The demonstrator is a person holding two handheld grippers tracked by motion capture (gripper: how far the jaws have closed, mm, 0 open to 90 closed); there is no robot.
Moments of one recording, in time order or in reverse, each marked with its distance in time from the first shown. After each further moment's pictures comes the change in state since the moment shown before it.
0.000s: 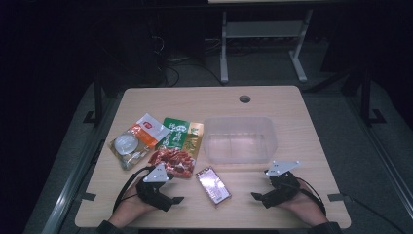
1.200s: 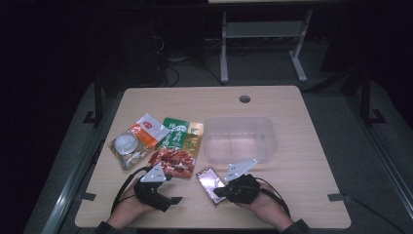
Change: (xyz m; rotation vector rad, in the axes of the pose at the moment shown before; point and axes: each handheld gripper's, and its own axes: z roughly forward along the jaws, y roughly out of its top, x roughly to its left) left arm 0.000 -0.003 -0.005 -0.009 0.000 -0.021; right arm 0.078 0.076 0.037 -0.029 0.264 -0.118
